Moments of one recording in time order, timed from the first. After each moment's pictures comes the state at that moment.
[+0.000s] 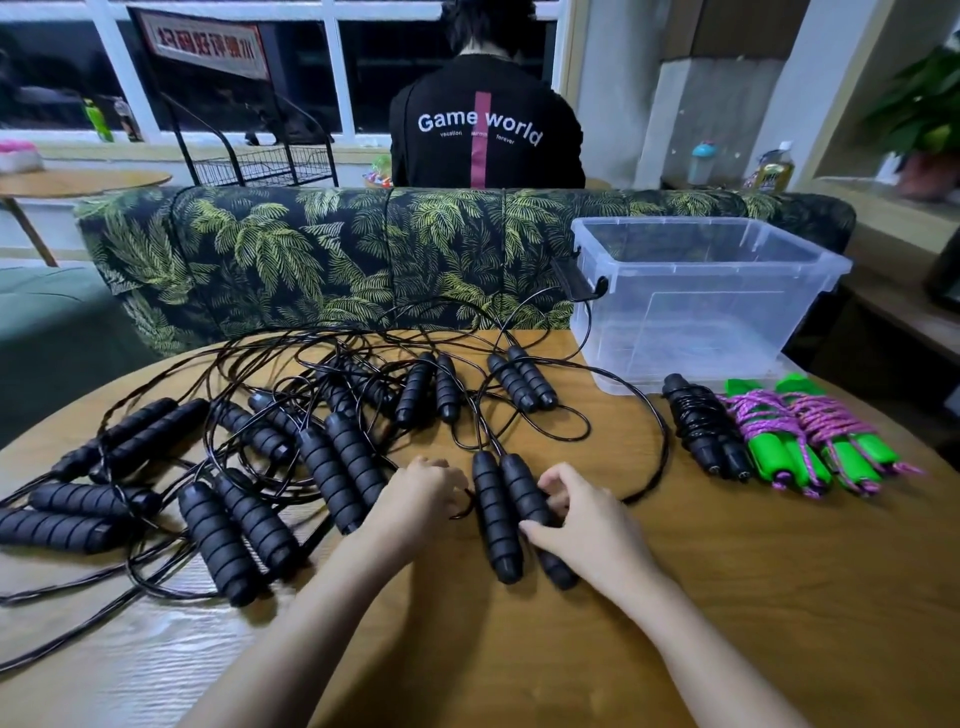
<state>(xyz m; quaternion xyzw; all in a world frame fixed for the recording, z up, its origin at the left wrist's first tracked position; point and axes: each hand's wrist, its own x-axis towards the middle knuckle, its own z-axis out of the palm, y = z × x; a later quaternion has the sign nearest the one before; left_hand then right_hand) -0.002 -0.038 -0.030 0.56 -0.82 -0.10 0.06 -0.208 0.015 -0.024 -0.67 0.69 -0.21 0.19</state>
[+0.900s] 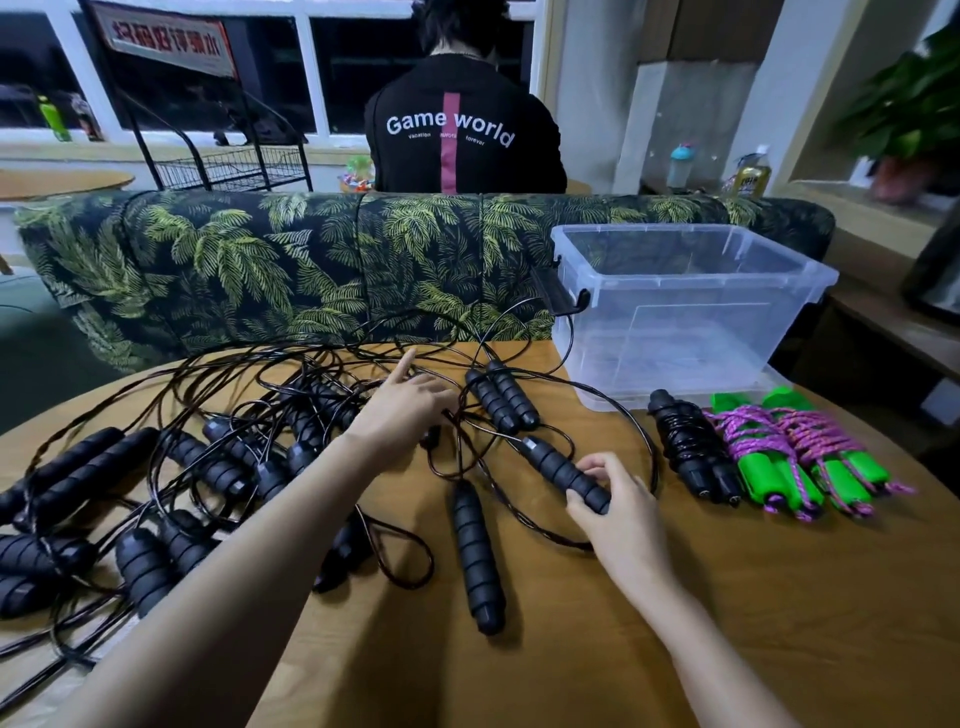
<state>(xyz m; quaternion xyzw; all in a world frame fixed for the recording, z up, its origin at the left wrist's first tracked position) -0.004 -0.166 0.001 0.41 -0.89 0.18 0.09 -0.251 -0.024 -0.043 -0.58 0.68 -0.41 0.17</state>
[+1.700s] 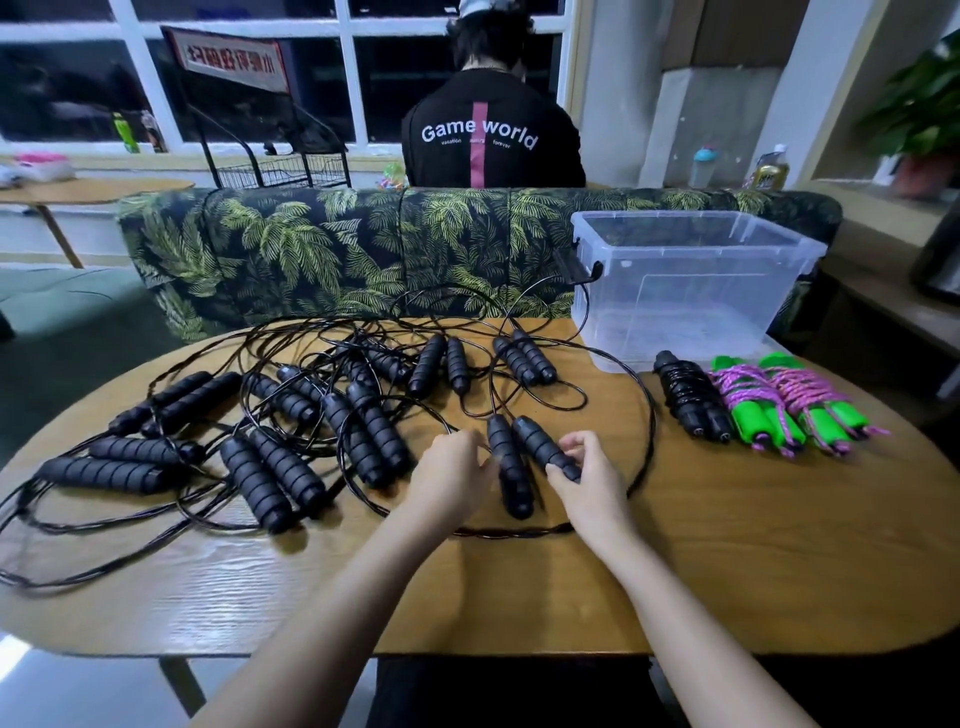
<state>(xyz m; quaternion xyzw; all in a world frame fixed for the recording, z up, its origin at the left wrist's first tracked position) -0.037 0.018 -0.013 0.65 -0.72 -0.16 0.19 -0.202 0.033 -0.049 -0.57 0.64 -0.44 0.24</state>
